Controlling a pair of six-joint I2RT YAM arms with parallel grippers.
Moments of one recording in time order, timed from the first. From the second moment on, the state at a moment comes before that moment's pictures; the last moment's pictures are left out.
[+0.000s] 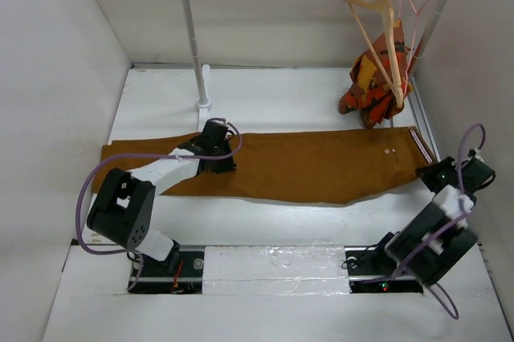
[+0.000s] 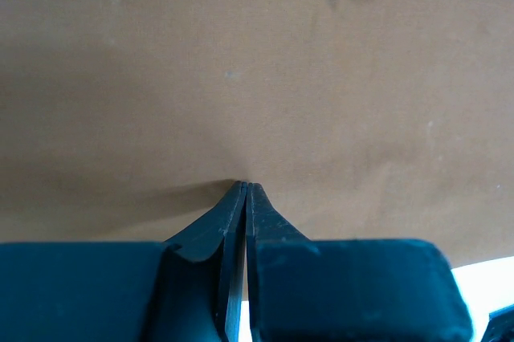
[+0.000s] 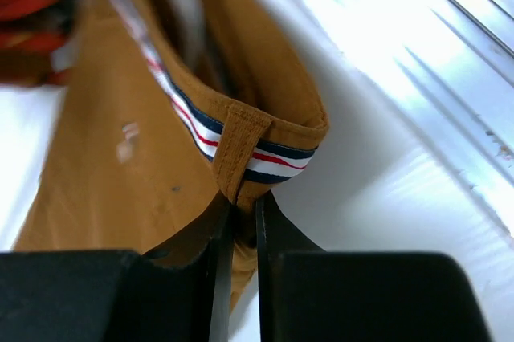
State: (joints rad) left arm -0.48 1.48 0.81 -0.29 0.04 -0.63; right arm -0.88 1.25 0.54 -0.08 -0.52 0.33
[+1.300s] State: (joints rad) left arm -0.90 1.72 0.97 -0.29 -0.04 -0.73; right arm 0.01 1.11 1.77 -0.78 -0.32 0.30
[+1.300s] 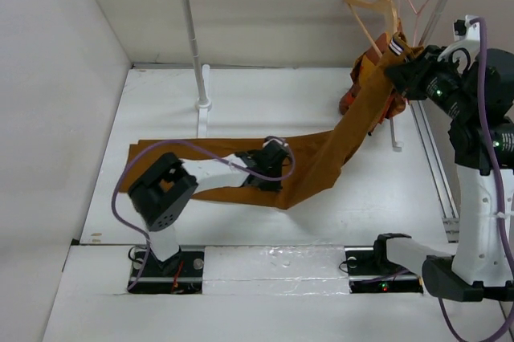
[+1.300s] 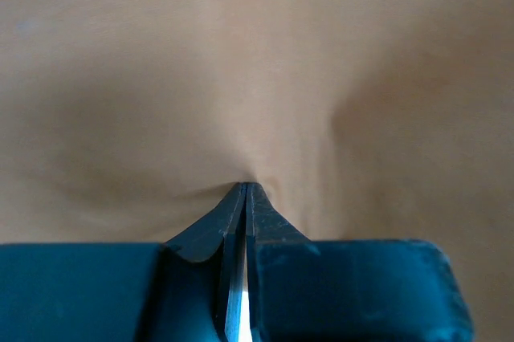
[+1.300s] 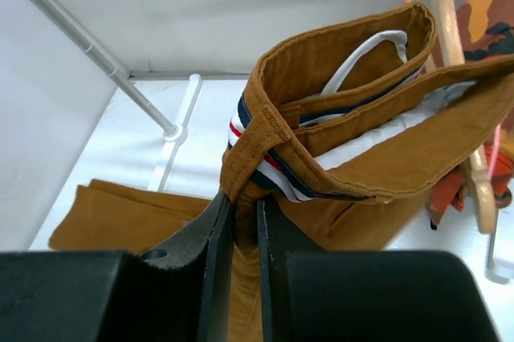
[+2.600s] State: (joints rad) left arm -0.23 0.95 1.50 -0.58 -0.53 -0.66; right arm 1.02 2.24 2.05 -0.41 -0.45 0.34
